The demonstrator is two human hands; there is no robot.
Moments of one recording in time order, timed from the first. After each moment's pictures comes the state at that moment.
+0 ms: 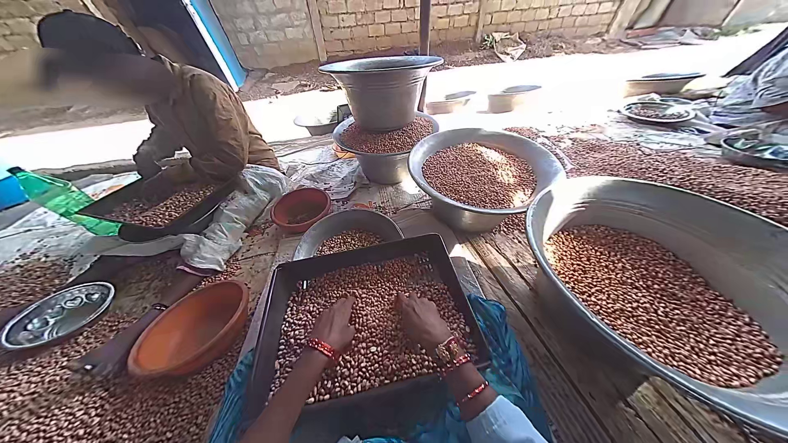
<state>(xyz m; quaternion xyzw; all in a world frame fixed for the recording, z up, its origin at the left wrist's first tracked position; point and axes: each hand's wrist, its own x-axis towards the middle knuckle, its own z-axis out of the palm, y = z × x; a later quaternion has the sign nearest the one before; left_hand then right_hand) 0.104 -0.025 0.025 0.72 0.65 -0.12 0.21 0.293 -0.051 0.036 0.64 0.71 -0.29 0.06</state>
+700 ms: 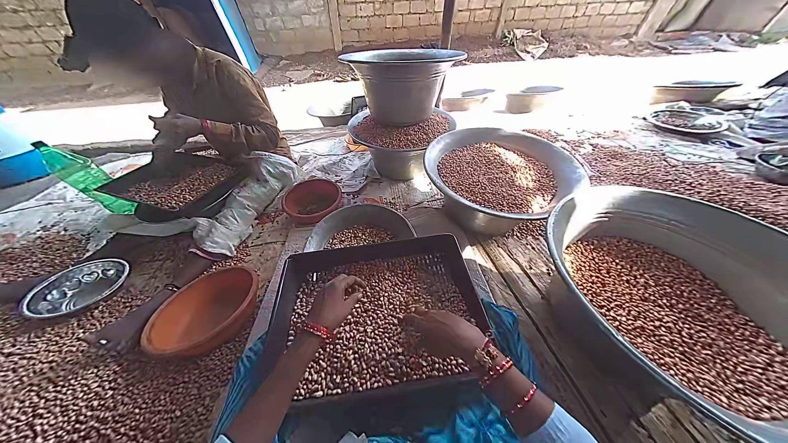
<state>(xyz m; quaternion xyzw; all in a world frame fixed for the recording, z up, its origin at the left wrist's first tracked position) 0.072 -0.006 0.039 0.74 0.61 0.12 0.25 0.321 -0.056 0.042 0.48 0.81 -0.32 0.11</state>
